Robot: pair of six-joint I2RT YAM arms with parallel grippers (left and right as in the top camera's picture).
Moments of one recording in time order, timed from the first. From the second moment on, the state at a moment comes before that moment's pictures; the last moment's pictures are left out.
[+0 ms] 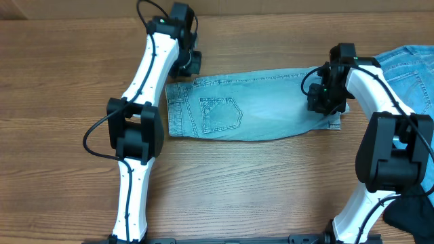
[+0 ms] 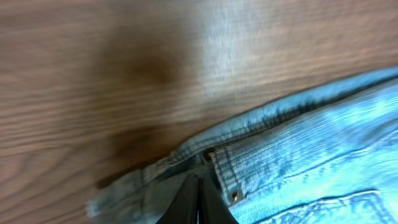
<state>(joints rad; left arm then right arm) -0.25 2.49 2.34 -1.24 0.06 -0.12 -0.08 2.04 1.49 -0.98 -0.13 0.13</state>
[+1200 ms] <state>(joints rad) -0.20 2.49 2.53 -1.55 0.02 -0.28 -0.26 2.05 1.72 -1.11 0.00 0.19</state>
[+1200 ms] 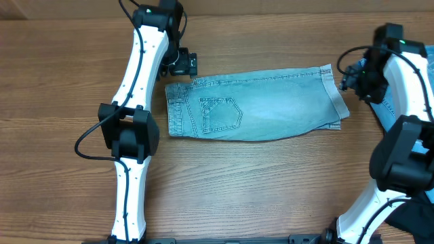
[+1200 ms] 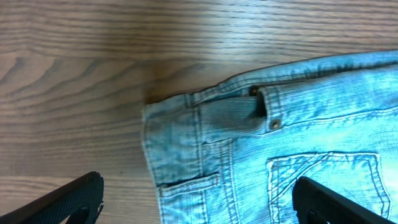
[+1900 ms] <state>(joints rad) -0.12 2.49 2.35 -1.47 0.04 -0.34 -0.30 2.03 1.30 -0.84 -0.45 0.04</state>
